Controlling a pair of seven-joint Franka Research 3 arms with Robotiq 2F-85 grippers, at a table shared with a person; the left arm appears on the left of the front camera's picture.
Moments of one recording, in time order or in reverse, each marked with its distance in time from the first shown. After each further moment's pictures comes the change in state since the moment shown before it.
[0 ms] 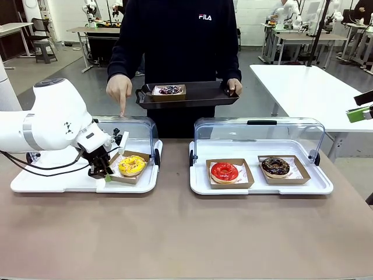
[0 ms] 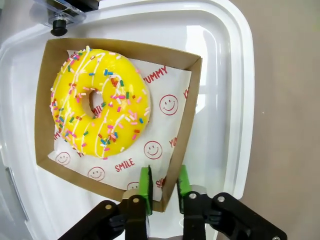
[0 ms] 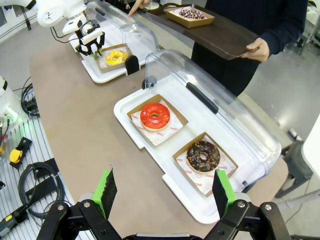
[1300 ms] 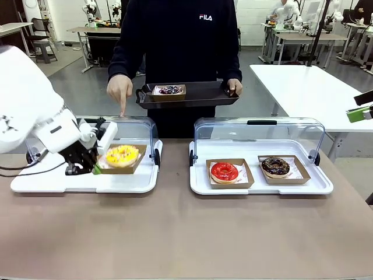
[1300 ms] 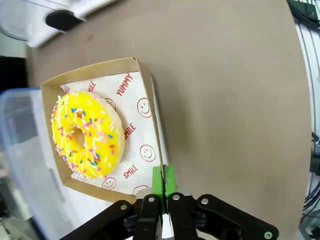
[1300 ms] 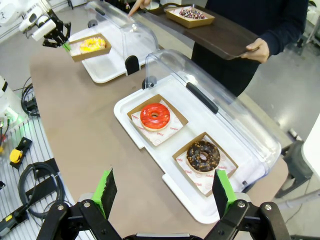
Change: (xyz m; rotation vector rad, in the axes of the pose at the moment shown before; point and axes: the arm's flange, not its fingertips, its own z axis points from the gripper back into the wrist) left arm 0.035 -0.113 0.133 0.144 -0.042 -0.198; right arm 0.000 0.000 0.000 0.000 0.000 0.000
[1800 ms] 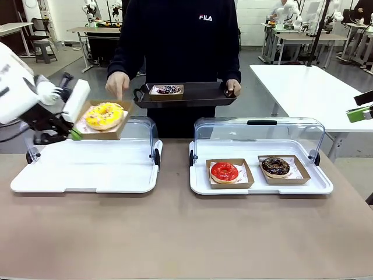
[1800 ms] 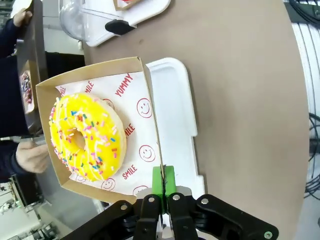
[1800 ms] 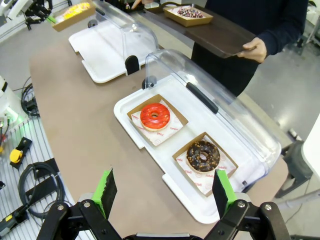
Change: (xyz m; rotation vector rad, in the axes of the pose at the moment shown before) left arm 0.000 -0.018 0.116 0.199 0.023 -0.035; right arm 0.000 0.000 0.000 0.000 0.000 0.000
